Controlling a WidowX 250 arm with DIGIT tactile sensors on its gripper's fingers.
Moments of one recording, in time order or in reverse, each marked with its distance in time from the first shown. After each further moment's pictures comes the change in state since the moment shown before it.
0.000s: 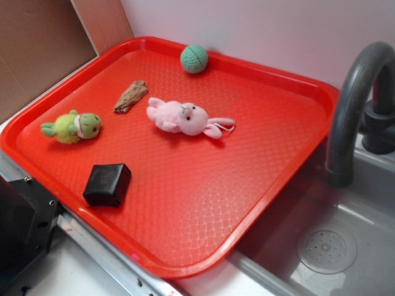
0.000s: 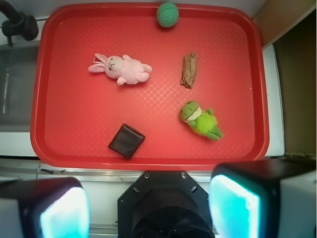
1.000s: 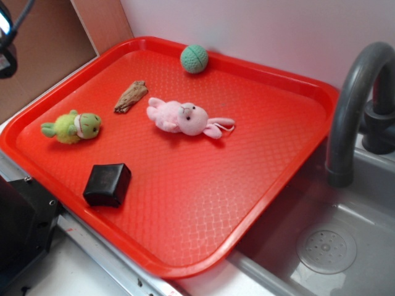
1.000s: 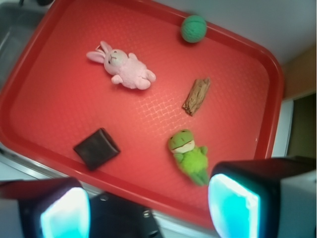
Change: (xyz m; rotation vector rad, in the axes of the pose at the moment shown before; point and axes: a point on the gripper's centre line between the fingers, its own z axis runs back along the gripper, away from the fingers) arm 0.017 0.034 -0.050 0.057 -0.079 -0.396
